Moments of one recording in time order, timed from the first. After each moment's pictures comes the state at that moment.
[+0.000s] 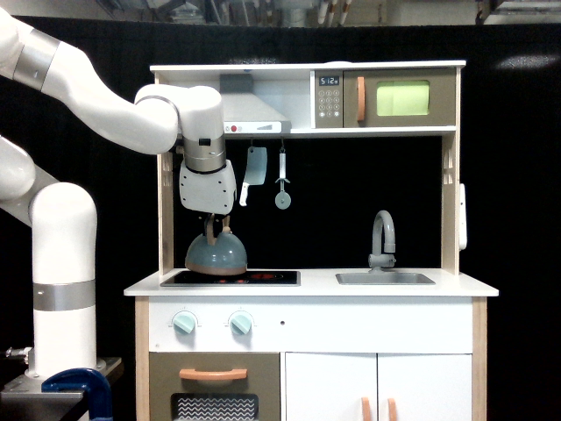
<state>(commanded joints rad) 0.54 -0.94 -0.20 0.27 0.55 1.01 -1.22</state>
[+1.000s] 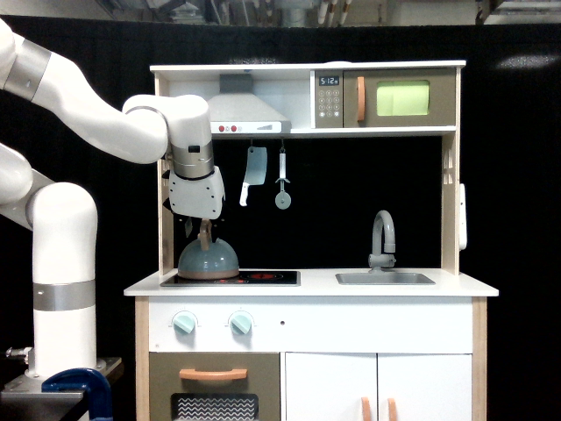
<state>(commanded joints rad) 0.58 -1.01 -0.16 0.23 0.56 0.99 -1.15</state>
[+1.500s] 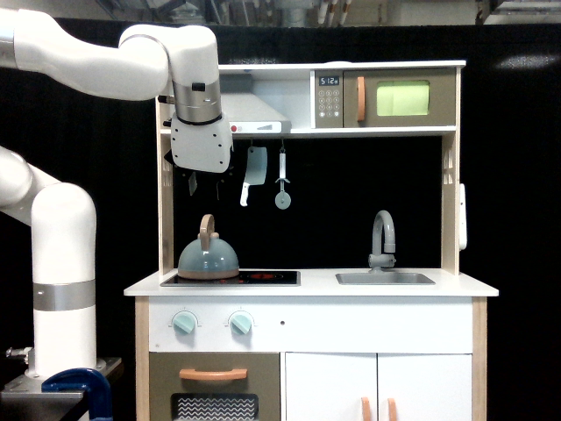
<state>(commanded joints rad) 0.47 -1.01 -0.43 0.51 0.30 1.36 -1.20</state>
